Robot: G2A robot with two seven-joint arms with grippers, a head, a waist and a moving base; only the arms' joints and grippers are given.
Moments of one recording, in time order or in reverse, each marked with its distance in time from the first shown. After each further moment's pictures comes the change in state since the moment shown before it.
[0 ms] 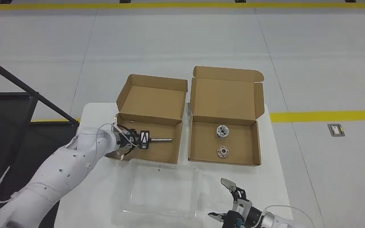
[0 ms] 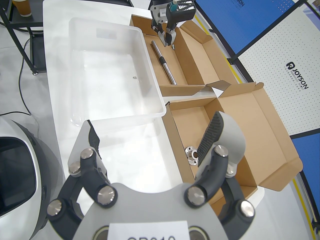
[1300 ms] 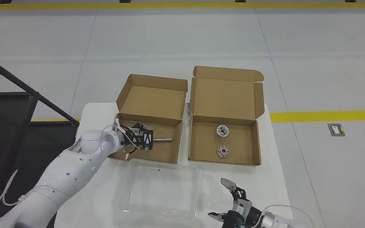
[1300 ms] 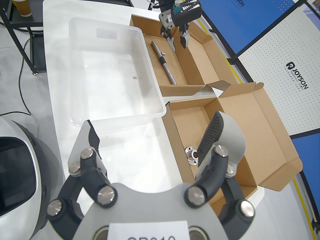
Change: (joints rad) left arm 0.117 0.016 -0.134 -0.082 0.156 0.240 0.179; right arm 0.000 0.000 0.000 0.000 0.000 0.000 0.000
